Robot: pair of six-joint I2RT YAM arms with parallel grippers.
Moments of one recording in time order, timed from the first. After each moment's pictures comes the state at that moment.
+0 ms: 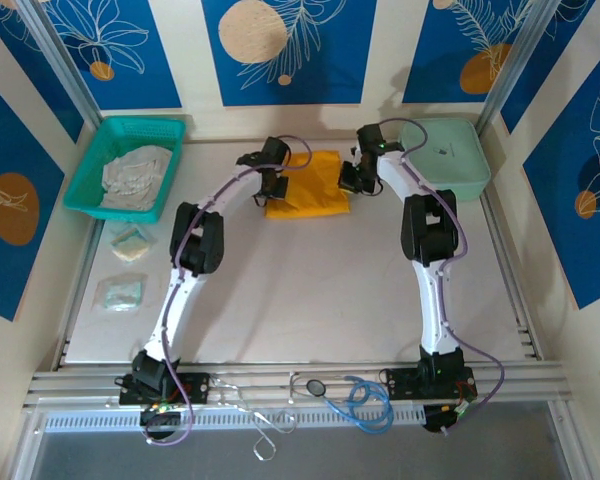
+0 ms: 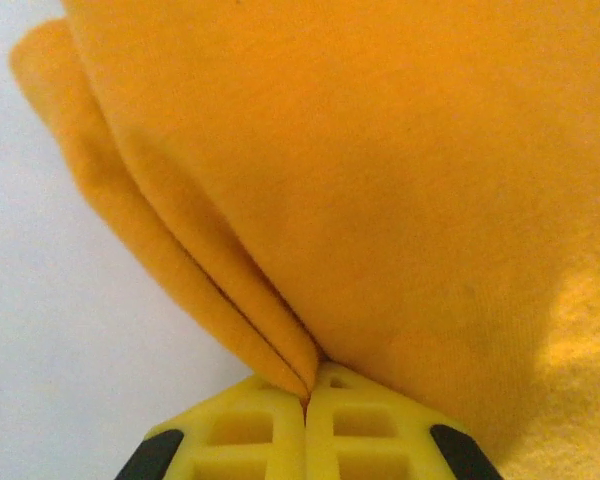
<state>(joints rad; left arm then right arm) -0.43 2.60 2.37 -0.85 -0.15 -0.21 0.20 2.43 2.13 -0.83 -0.31 0.43</state>
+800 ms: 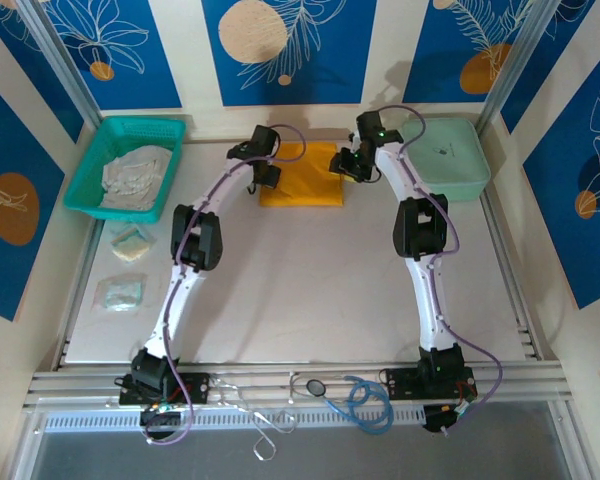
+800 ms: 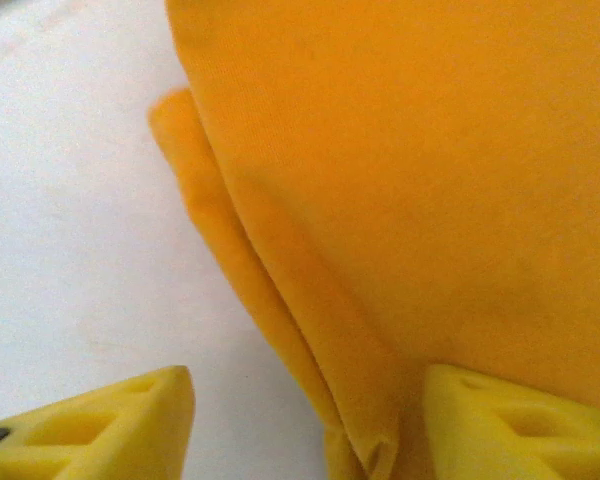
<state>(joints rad) -0.39 2.66 2.53 -0.85 -0.20 0.02 0.19 2.59 2.48 -0.99 -0.35 0.42</state>
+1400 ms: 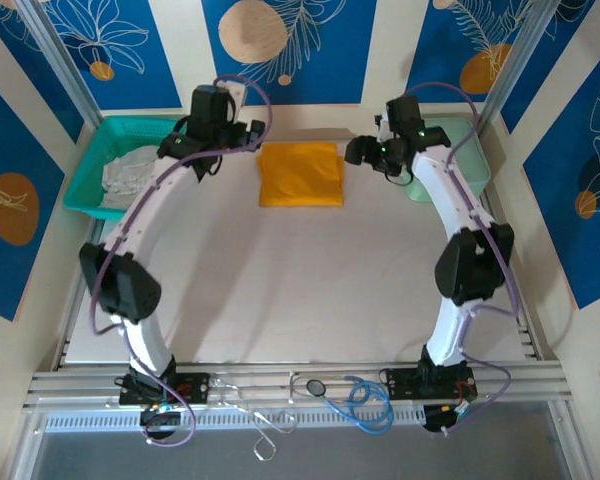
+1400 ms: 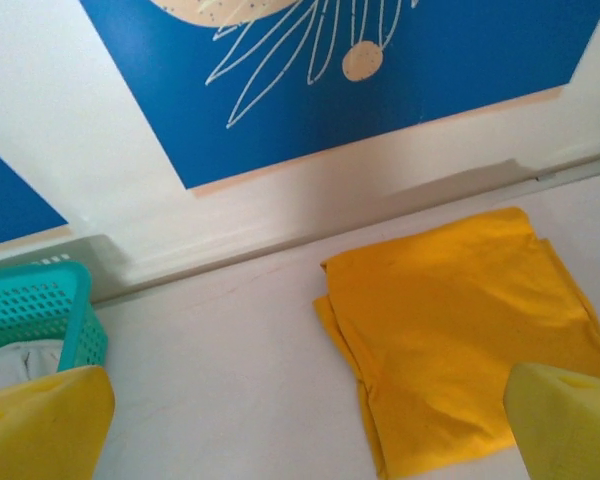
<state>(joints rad) -0.39 1.77 1.85 -0.56 -0.19 0.03 0.19 1.83 1.80 -0.87 -0.23 0.37</state>
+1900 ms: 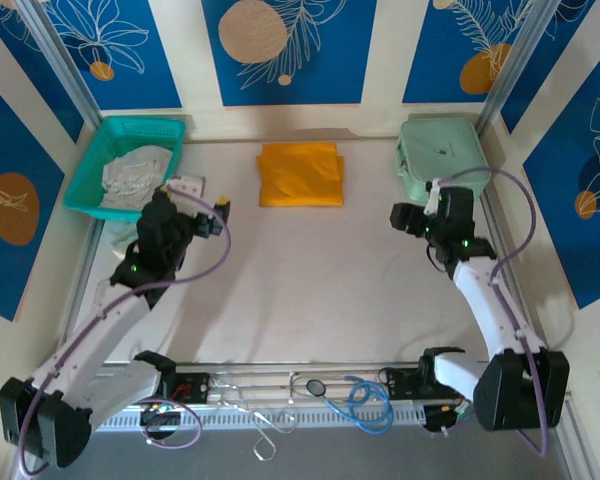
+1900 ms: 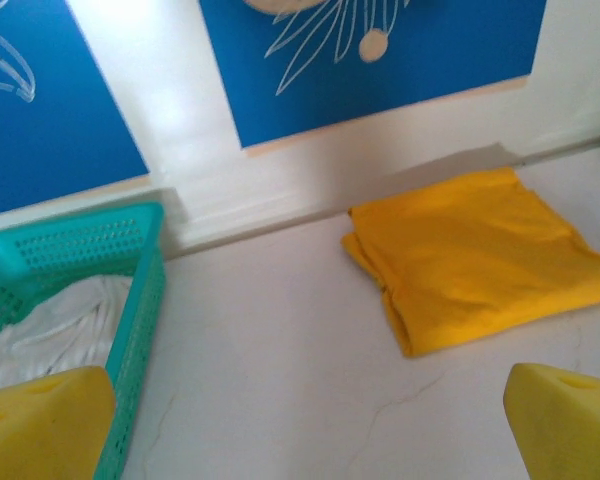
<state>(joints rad) -0.38 0.93 0.73 -0.02 -0.22 0.11 0.03 1.07 0.77 -0.33 -0.12 0.24</state>
